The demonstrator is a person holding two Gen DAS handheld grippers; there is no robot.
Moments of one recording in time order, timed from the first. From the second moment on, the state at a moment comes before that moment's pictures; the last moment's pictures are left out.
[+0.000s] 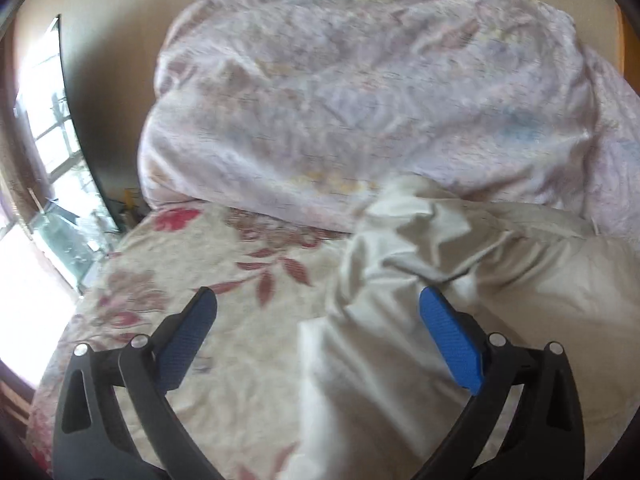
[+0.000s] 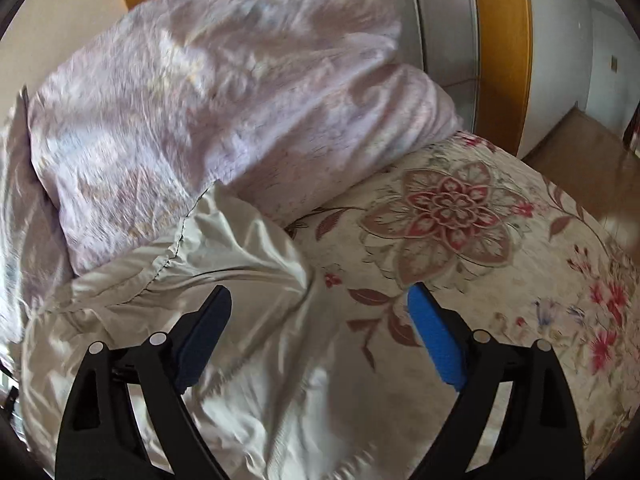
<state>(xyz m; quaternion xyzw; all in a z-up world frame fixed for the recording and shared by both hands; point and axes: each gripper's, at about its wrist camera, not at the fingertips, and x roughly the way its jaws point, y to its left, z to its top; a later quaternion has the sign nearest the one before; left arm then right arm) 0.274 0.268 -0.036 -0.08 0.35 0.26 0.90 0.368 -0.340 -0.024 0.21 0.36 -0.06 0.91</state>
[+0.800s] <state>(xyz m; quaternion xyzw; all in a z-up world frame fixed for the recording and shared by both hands) 0.162 0.213 -0.097 -0.47 0.35 0.06 0.81 0.296 -0.313 -0.093 0.46 0.44 0.08 0.77</state>
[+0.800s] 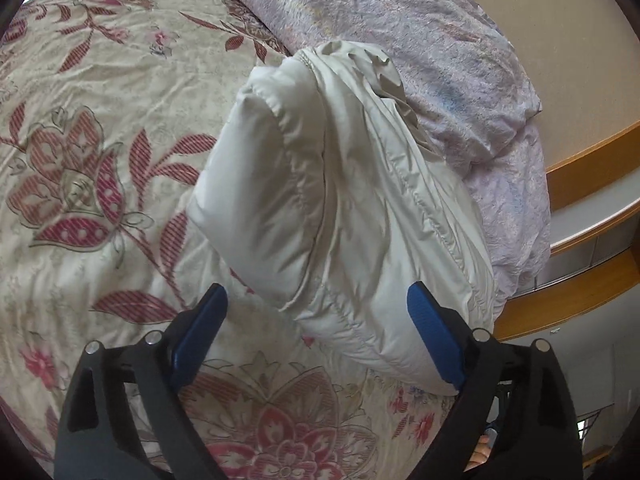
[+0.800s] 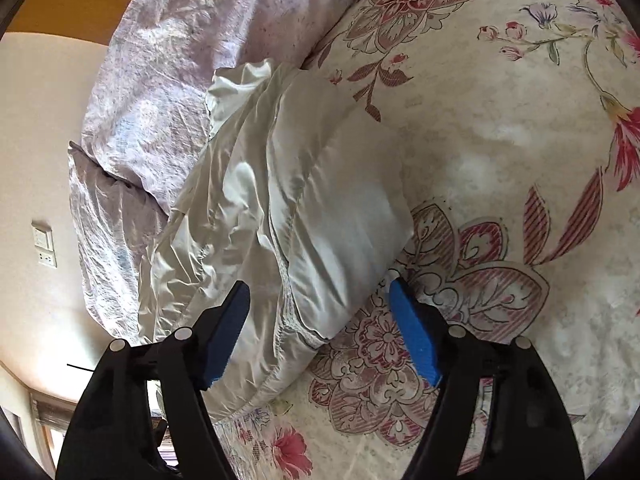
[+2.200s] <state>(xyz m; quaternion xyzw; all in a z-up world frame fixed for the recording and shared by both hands) 0.061 0.268 -0.067 -0.52 0.23 0.06 0.82 0.216 -0.268 -0.058 0.40 0.36 0.23 0.81</state>
